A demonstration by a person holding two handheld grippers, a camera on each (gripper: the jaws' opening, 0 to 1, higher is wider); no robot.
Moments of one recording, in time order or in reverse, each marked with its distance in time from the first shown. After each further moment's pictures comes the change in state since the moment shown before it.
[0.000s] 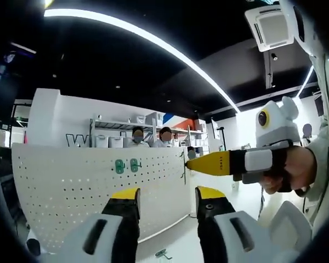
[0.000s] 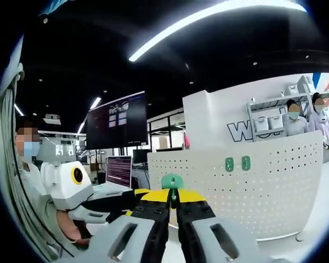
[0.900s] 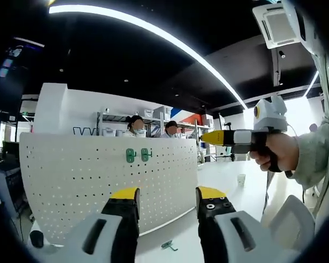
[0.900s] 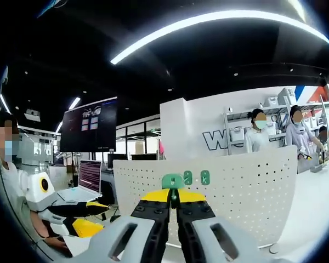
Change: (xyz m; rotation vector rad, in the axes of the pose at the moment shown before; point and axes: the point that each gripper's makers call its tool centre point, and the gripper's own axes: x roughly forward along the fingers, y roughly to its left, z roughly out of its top) left arm -0.011 0.013 -0.014 -0.020 0.047 0.055; right arm -0.006 -0.083 0.024 -0.052 -0.049 -0.195
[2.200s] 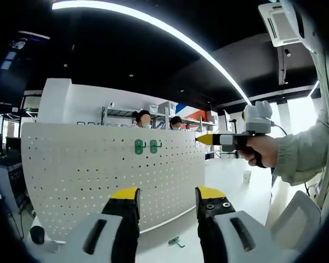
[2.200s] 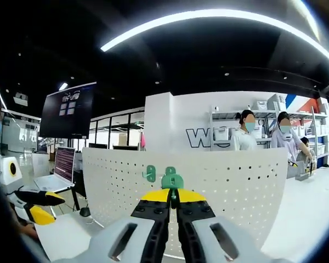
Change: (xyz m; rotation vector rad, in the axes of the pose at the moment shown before) left arm 0.009 0.027 -0.020 -0.020 0.036 0.038; right arm 0.049 -0.073 -0.025 -0.087 0.049 -0.122
